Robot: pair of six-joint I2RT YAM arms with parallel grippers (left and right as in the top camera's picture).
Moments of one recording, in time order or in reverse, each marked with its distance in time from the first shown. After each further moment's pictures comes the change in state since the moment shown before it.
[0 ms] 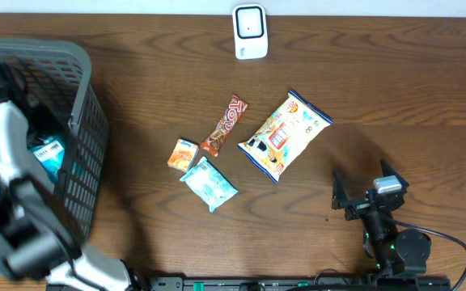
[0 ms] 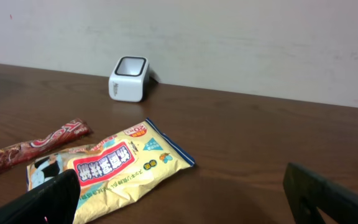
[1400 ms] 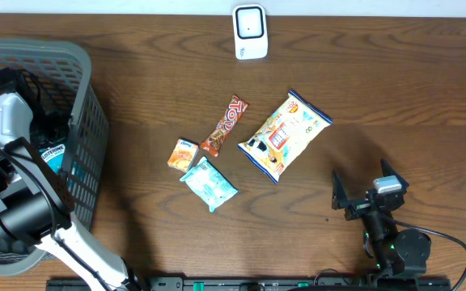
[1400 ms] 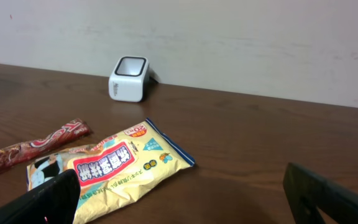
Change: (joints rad) left arm 0.003 0.265 0.082 -0.058 0.043 0.047; right arm 0.000 0.000 0.000 0.000 0.000 0.000
